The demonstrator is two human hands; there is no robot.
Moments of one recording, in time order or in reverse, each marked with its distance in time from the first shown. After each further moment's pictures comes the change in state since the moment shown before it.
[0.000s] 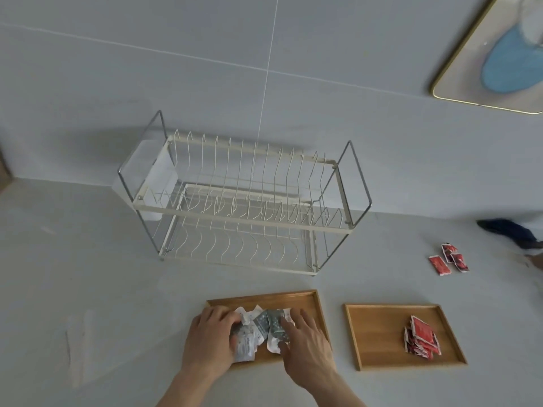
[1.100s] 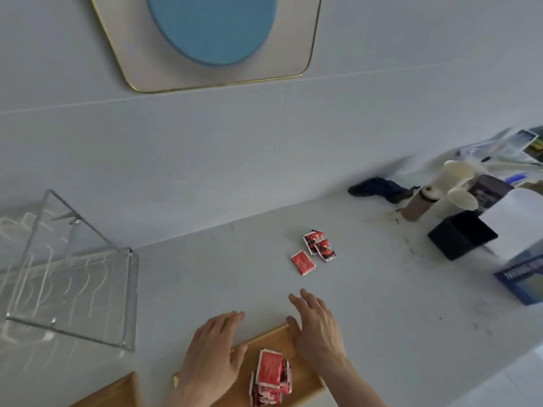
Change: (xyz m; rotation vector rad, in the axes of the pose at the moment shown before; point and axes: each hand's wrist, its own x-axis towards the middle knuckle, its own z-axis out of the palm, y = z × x) left_hand 0.127 0.377 0.097 0.088 -0.198 0.309; right_hand 0.003 0.396 -0.107 0.374 0.249 0.351
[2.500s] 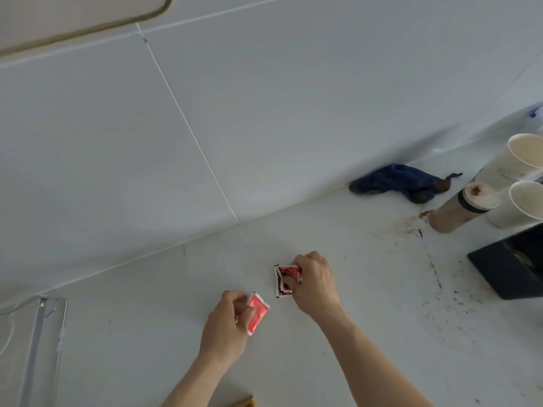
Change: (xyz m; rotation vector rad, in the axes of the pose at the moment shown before) left_hand 0.210 0.098 0.040 -0.408 0.036 -0.417; right_hand 0.226 0.091 -0.047 0.231 0.046 -0.011
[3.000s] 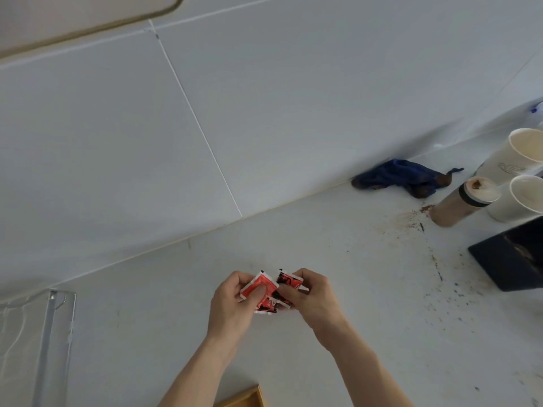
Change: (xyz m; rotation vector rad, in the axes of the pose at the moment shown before) left_hand -0.006 0.025 -0.015 -0.537 0.013 -0.016; right_hand -0.048 -0.017 -0.004 0.879 -0.193 0.349
